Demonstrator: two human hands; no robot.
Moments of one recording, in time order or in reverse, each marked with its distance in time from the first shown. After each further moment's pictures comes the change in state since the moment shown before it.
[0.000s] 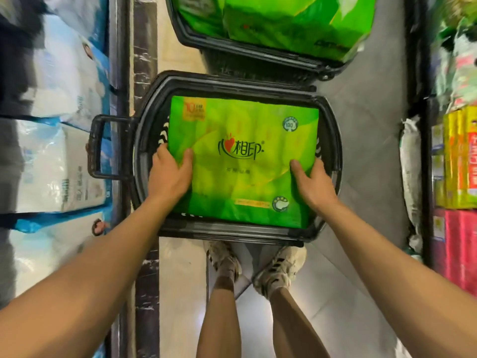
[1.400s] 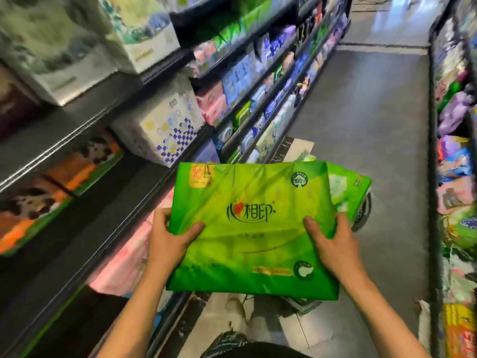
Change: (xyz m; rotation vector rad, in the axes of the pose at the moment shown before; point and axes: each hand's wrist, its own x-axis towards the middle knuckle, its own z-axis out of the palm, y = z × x) left_hand -0.494 0.142 -0.340 -0.604 0.745 0.088; right_hand -0.404 -0.166 -0.315 0.216 -0.020 -0.846
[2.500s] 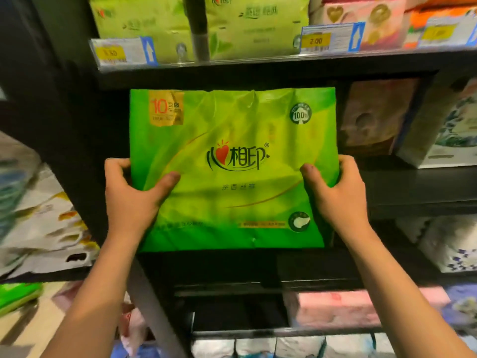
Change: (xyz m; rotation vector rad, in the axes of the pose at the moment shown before) left_hand -0.204 -0.059 -0.564 0.182 1.318 0.131; right_hand -0.261 -0.417 0.405 0.377 -0.745 -0.931
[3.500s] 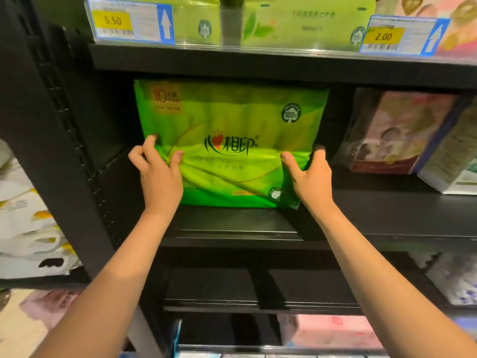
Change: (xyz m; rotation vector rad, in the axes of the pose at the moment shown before) left_hand 0.074 -0.089 0.090 0.221 0.082 0.081; right_hand 0.101 0.038 0.120 -0.163 -0.041 0.016
